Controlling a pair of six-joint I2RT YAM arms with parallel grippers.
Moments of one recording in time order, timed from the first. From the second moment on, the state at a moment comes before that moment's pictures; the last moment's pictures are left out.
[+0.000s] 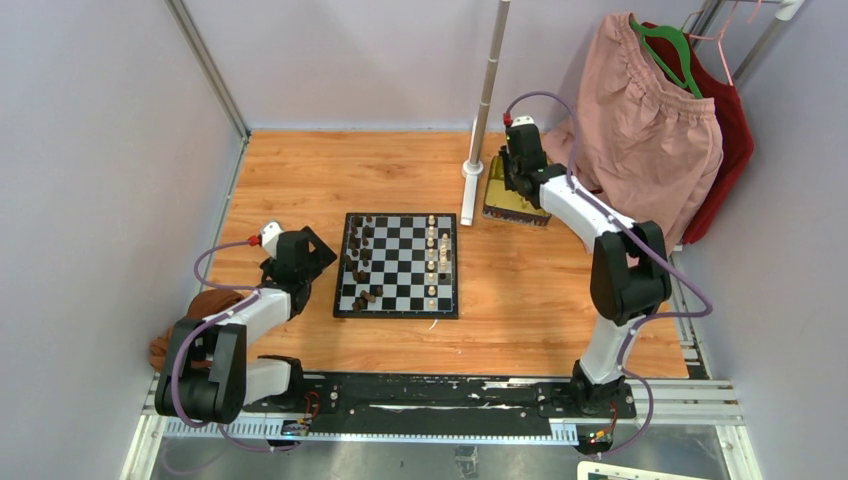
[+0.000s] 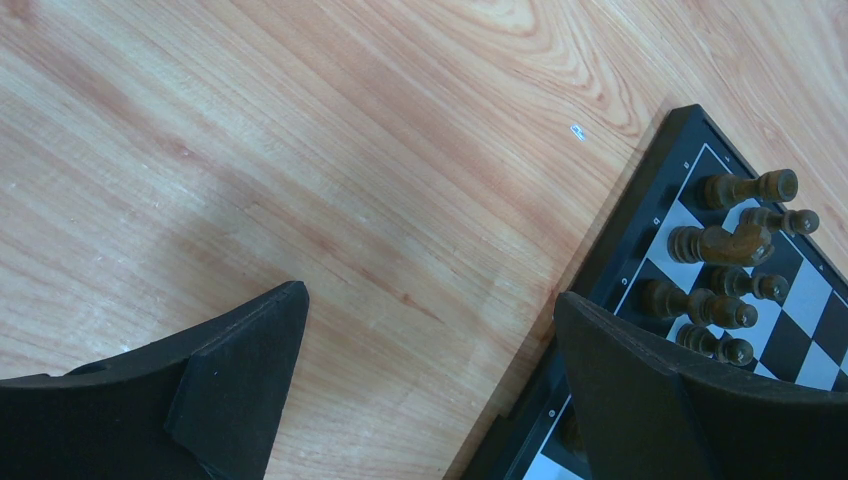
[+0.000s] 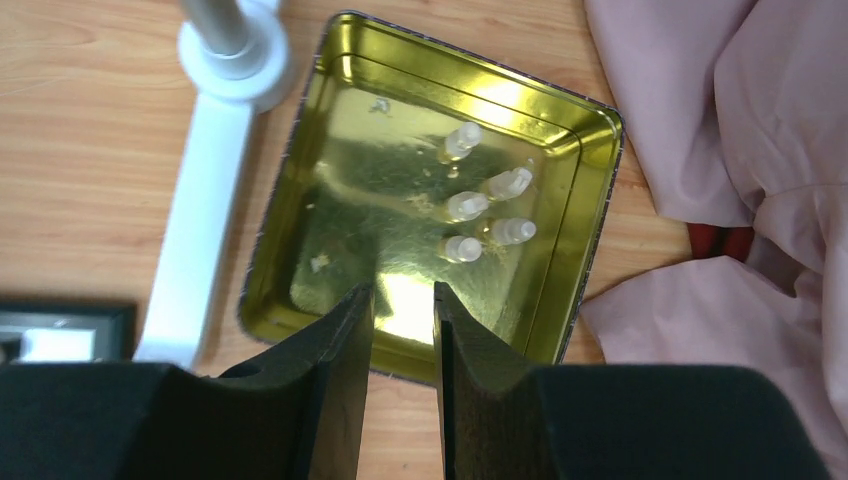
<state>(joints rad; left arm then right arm) -0.10 1.22 0.35 0.20 -0.32 -0.73 0.36 1.78 1.41 -0.28 0.29 0.03</state>
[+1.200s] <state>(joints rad) -0.10 1.22 0.35 0.20 -0.32 -0.72 0.23 2.04 1.55 -0.25 0.29 0.05</state>
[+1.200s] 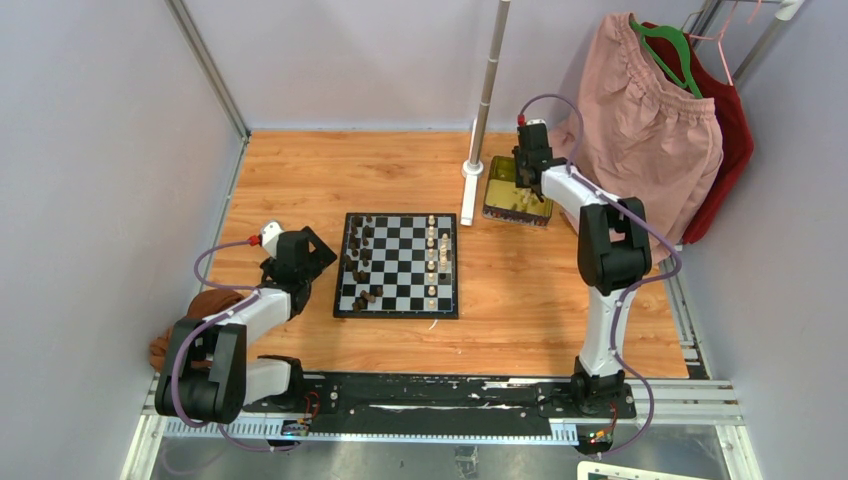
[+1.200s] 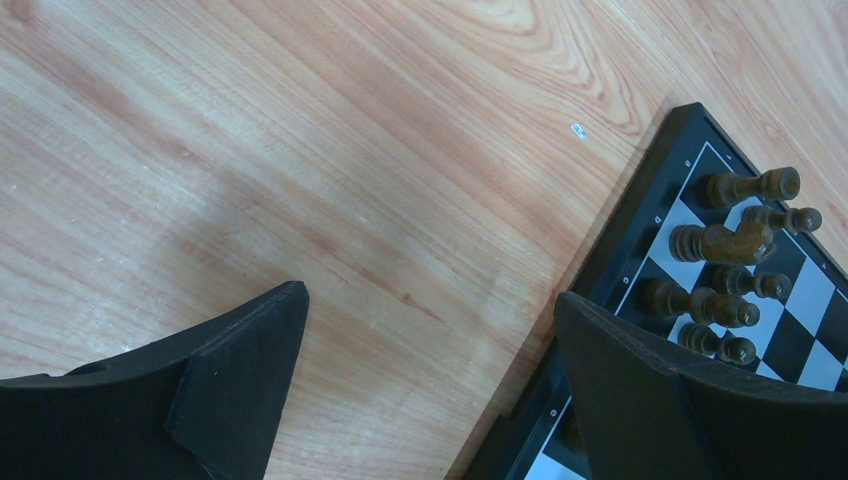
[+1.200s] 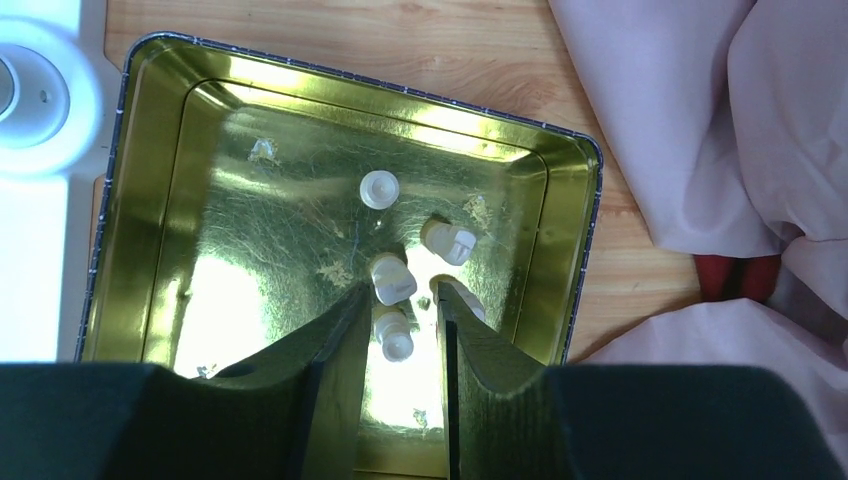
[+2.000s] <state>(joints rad) -0.10 1.22 0.35 0.20 -0.32 -0.72 0.21 2.10 1.58 -0.24 0.25 0.04</state>
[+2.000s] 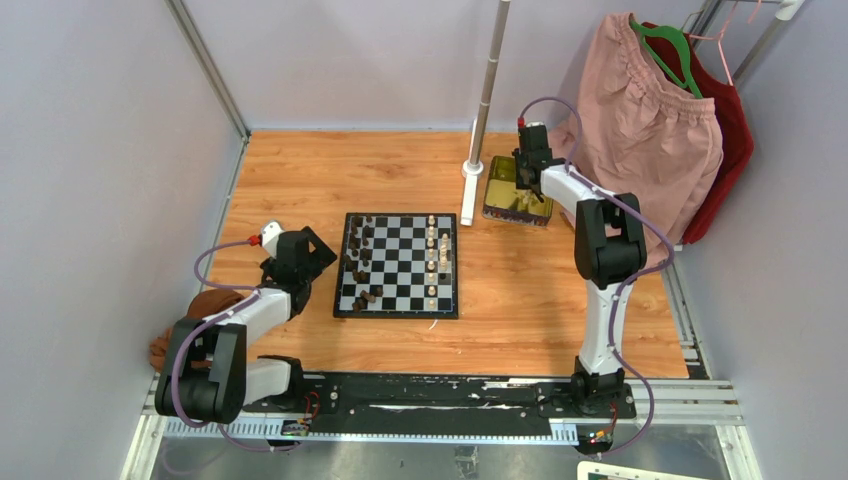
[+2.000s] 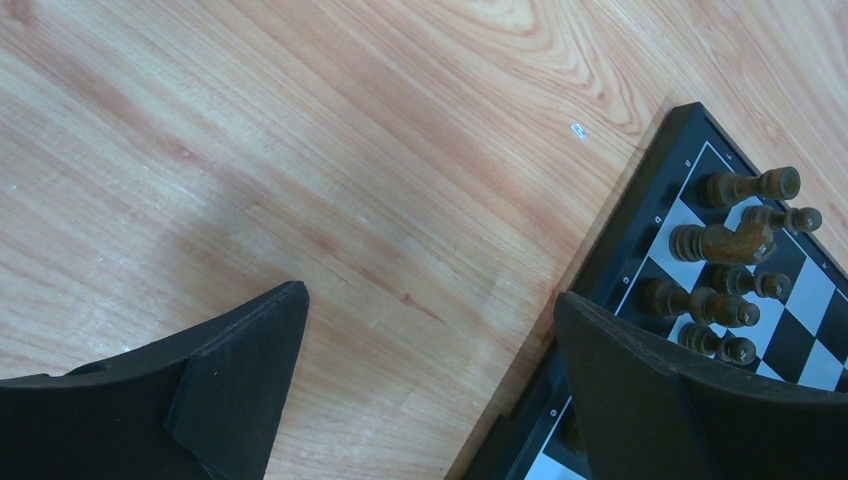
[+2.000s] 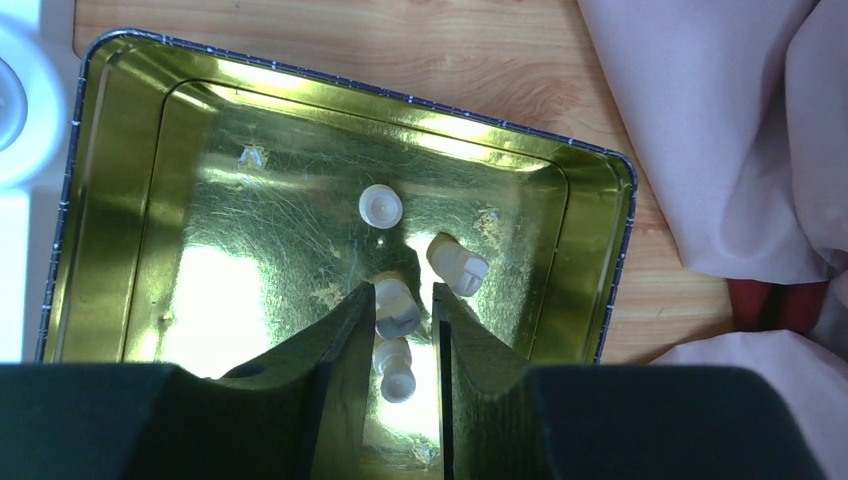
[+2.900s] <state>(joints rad) -0.11 1.22 0.35 0.20 -0.32 -0.72 0.20 2.11 1.58 -0.24 0.23 0.04</state>
